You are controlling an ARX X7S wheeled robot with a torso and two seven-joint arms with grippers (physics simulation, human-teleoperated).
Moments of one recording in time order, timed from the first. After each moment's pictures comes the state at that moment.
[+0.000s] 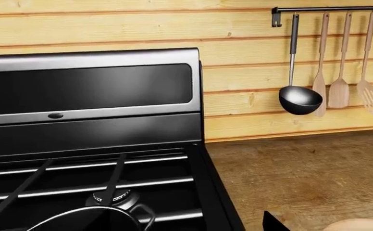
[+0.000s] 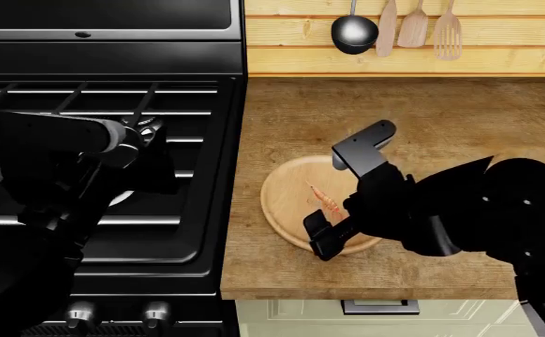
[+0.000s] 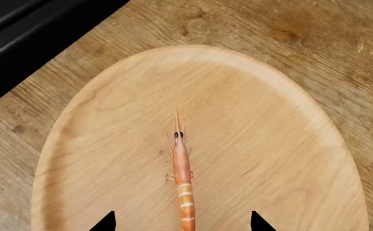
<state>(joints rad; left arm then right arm) -0.60 -0.56 0.02 0.62 -0.93 -0.97 -0.45 1.17 0.55 -0.72 -0.01 1.32 1.34 0.39</state>
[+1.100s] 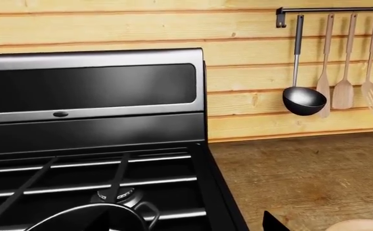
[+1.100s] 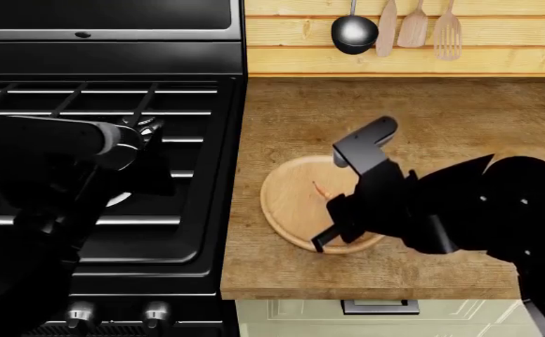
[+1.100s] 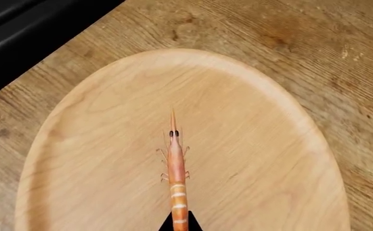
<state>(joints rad) -0.58 -0.58 0.02 0.63 -0.94 -0.95 -0.47 1.19 0.56 -0.76 -0.01 1.31 1.31 0.39</state>
